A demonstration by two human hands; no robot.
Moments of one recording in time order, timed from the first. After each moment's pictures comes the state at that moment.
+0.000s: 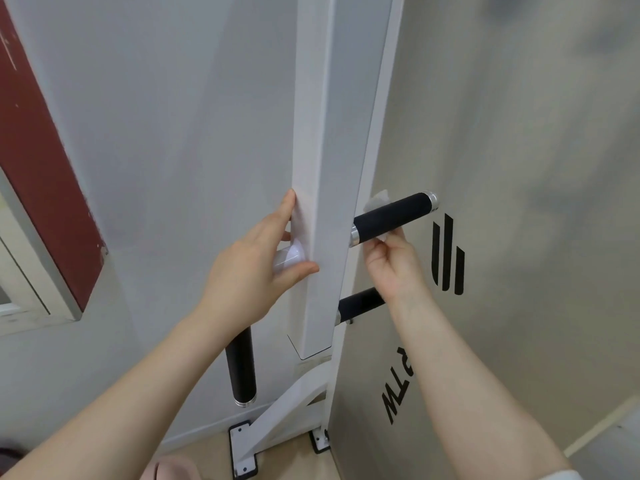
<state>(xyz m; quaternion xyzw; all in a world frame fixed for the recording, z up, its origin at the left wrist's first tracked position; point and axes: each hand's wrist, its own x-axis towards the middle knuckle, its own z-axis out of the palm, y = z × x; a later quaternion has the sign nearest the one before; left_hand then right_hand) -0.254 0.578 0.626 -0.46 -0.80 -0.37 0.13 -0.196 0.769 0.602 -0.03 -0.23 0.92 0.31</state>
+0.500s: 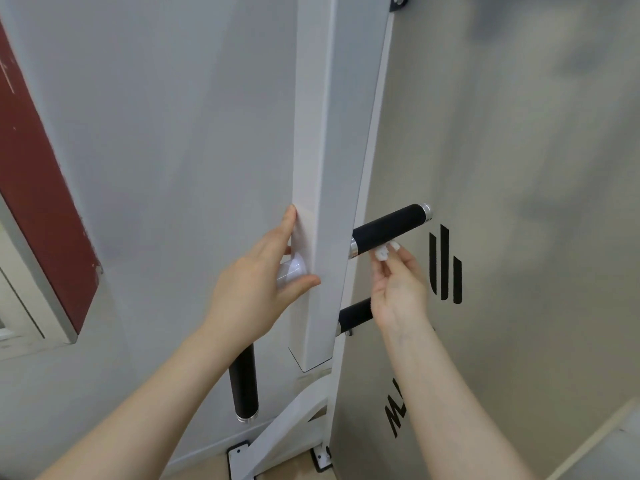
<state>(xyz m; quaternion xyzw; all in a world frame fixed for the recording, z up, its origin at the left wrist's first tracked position) -0.255 0.578 0.629 -0.47 -0.80 -0.36 0.12 -0.182 0.737 0.604 -0.16 -0.25 0.82 0.48</state>
